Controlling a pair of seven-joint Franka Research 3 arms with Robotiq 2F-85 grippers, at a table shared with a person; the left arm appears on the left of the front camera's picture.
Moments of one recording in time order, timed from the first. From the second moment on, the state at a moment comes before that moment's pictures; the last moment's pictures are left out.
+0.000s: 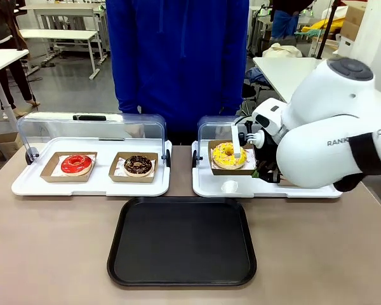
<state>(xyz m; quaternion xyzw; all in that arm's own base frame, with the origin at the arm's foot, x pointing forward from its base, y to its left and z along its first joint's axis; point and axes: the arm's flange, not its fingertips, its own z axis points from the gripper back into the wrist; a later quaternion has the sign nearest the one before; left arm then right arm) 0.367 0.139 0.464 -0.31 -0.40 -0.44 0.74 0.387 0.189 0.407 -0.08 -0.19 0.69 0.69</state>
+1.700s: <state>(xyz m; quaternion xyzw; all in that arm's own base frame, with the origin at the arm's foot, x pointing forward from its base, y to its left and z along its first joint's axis) 0.367 0.139 0.464 -0.31 -0.40 -0.44 0.74 0.277 0.338 0.326 0.00 -0.12 0.70 0.71</state>
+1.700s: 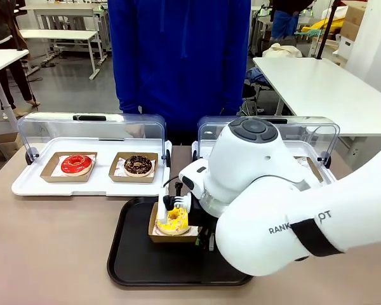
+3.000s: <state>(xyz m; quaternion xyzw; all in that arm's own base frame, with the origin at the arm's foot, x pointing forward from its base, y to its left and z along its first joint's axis) 0.367 0.139 0.464 -0.31 -0.40 -0.44 0.74 0.282 0.332 0.317 0.01 -0.10 0.69 0.71</state>
